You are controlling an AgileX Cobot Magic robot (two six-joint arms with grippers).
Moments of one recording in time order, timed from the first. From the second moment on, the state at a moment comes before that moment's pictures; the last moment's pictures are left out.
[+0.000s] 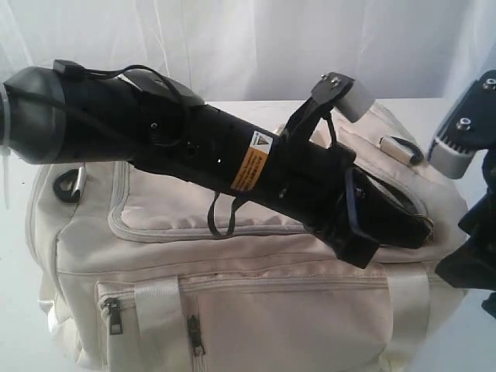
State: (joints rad) left arm -0.84 1.79 -1.29 1.67 -0.89 -1.66; right arm 0.48 0.99 -0.92 0.13 1.16 -0.63
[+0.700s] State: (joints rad) left arm -0.77 1.75 -1.29 1.67 -0.53 -1.61; right arm 0.48 0.99 -0.92 0.07 1.15 -0.65
